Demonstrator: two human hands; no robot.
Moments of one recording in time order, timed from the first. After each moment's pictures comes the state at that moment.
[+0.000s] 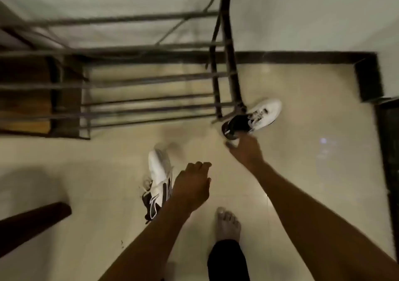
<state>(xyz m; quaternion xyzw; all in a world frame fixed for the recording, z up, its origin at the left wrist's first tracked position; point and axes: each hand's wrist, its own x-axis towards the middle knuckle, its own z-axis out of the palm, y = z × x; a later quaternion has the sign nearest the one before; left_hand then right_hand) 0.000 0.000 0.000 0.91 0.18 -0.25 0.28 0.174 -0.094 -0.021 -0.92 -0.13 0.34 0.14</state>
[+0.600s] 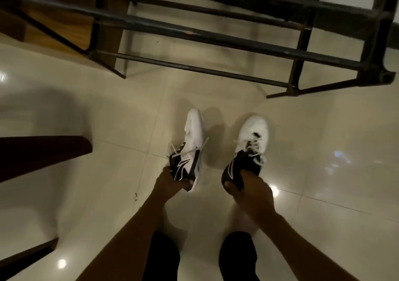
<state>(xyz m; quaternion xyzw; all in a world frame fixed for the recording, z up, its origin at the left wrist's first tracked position) -0.194 0.041 -0.129 0.54 0.63 -0.24 0.51 -0.004 -0.124 -0.080 -0.85 -0.31 0.42 0.01</state>
